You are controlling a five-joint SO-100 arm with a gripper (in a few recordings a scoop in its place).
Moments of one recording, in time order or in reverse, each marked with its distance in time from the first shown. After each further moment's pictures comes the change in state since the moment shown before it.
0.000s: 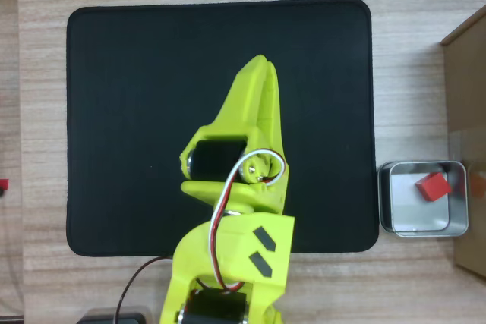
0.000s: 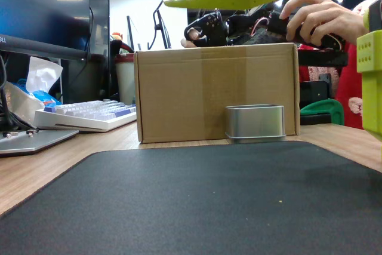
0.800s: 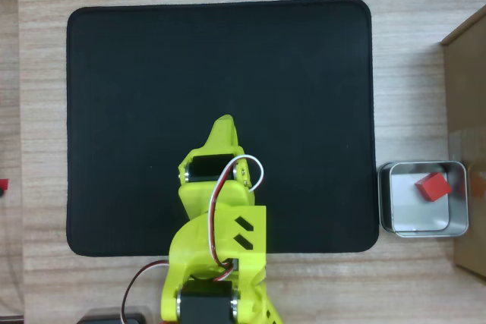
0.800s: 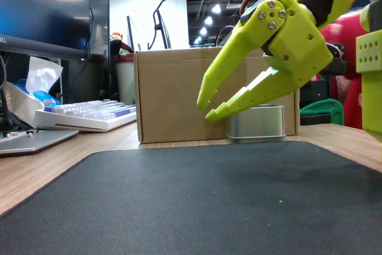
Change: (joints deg) arm -7.1 7.6 15.4 15.8 20.8
